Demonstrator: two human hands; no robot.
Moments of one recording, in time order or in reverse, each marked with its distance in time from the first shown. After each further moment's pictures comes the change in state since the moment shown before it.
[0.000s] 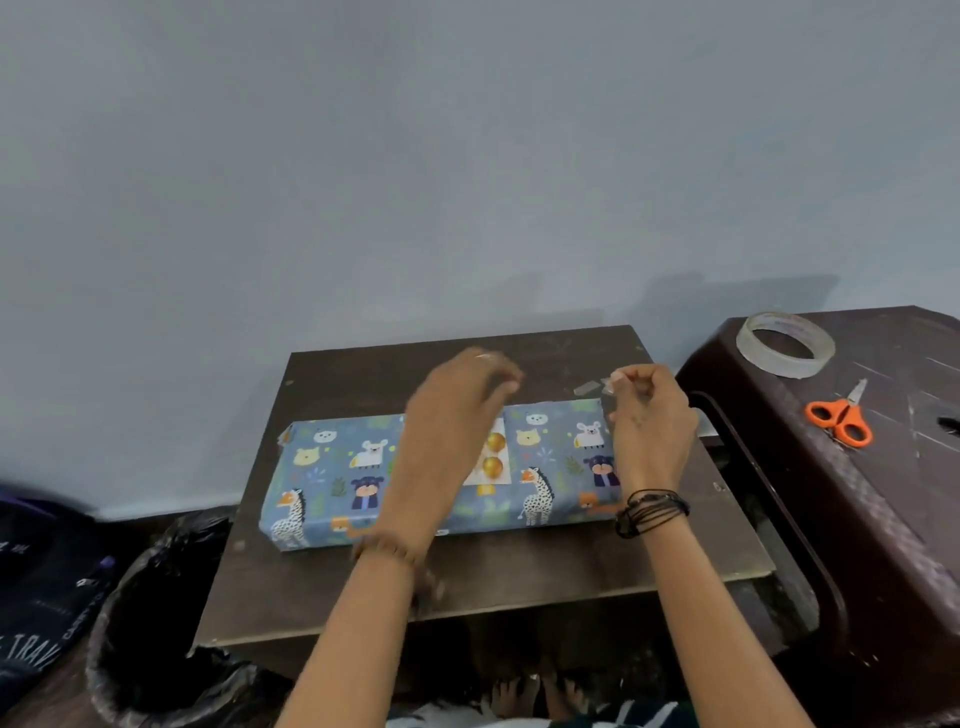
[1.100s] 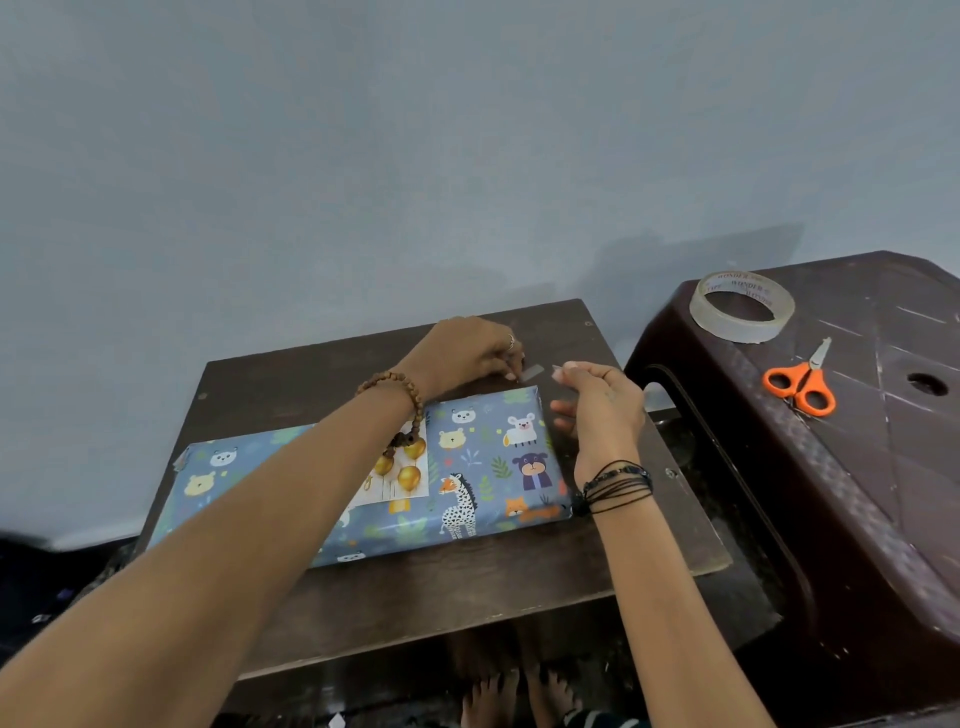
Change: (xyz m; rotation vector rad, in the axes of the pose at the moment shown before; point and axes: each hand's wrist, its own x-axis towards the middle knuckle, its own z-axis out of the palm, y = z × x) left_hand 0.116 -0.030 0.100 0.297 -0.567 0.426; right_hand 0.029 0.013 -0.006 0.447 -0.124 0.505
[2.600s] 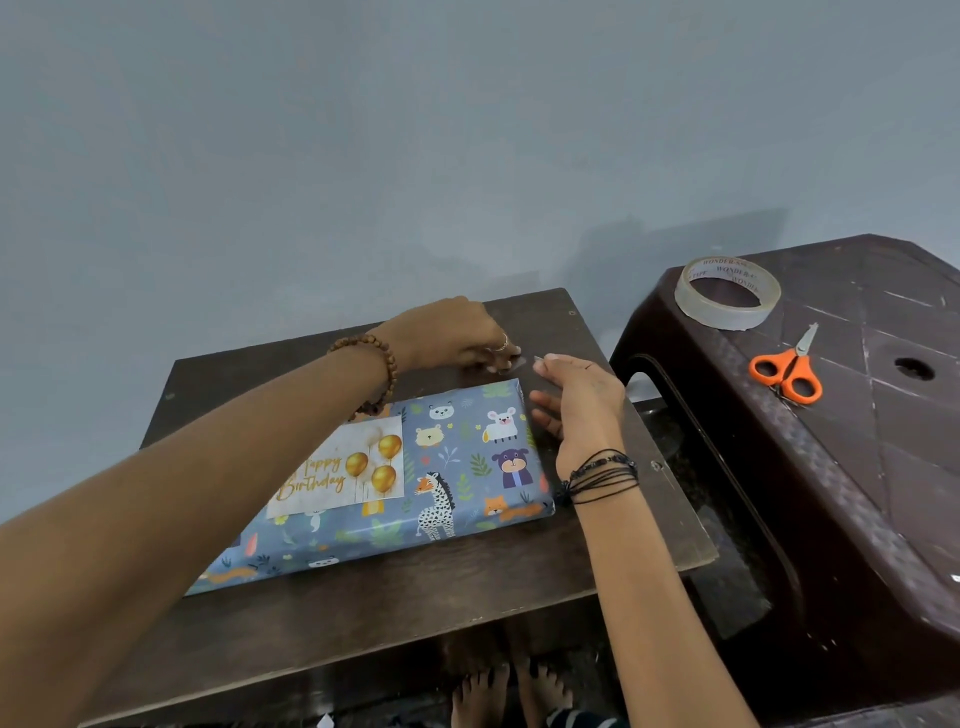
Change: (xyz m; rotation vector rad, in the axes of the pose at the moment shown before) left_hand 0.018 -0.006 -0.009 0.377 -0.156 0.286; right_hand 0.003 -0.004 0.001 0.086 -0.036 0.148
